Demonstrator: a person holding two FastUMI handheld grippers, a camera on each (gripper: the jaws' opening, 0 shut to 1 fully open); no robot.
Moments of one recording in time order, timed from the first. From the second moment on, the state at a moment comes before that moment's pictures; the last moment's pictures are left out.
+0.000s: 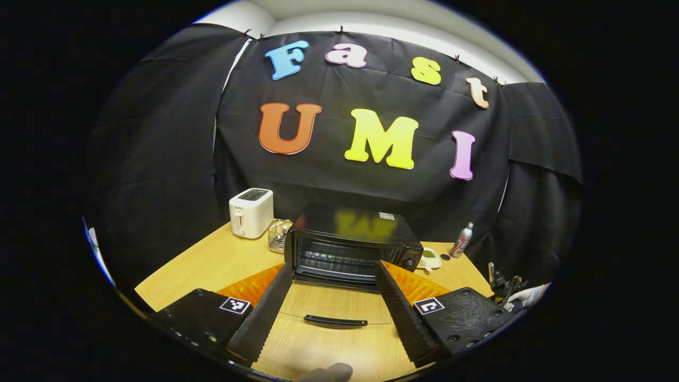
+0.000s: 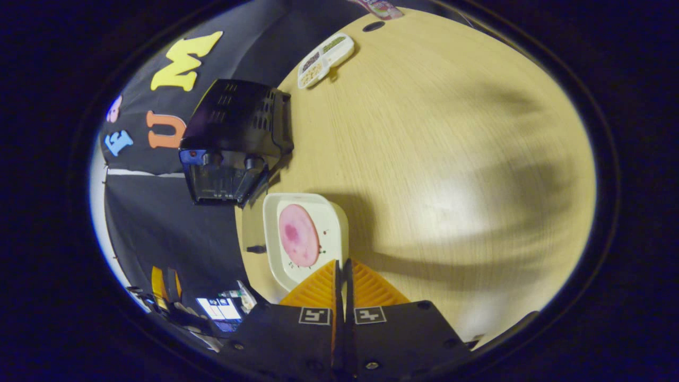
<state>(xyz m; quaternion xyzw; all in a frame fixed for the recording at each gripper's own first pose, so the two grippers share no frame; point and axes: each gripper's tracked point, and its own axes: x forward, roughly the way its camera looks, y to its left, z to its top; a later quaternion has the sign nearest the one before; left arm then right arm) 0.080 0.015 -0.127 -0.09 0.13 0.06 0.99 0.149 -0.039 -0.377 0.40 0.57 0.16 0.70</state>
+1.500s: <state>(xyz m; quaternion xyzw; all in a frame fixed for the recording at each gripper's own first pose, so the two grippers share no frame) 0.068 0.102 -0.102 -0.05 0.16 0.05 0.98 0.265 0.231 -0.318 0.60 0.39 0.00 0.70</state>
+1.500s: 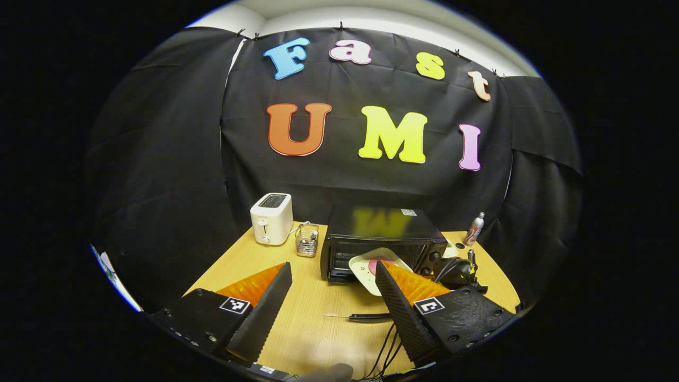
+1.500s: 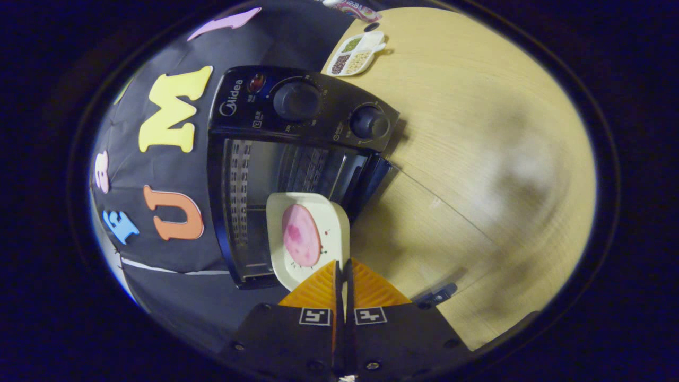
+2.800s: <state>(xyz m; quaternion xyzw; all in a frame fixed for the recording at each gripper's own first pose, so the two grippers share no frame) 0.097 0.097 -0.105 -0.05 0.14 0.06 0.99 0.298 0.192 -0.276 0.48 0.37 0.07 0.79</state>
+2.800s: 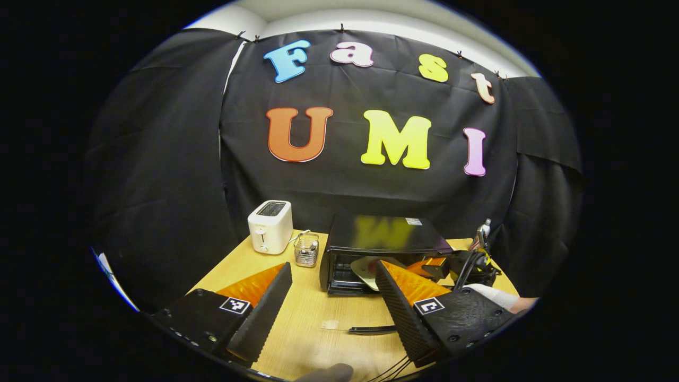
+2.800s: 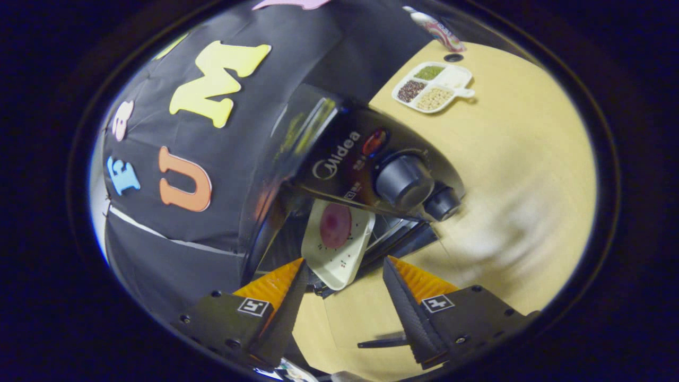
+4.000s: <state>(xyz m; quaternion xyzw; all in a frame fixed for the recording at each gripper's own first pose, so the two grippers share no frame) 0.044 0.018 -0.205 -0.03 0.18 0.00 0.98 0.092 0.014 -0.143 0.00 0.16 0.02 0.99</state>
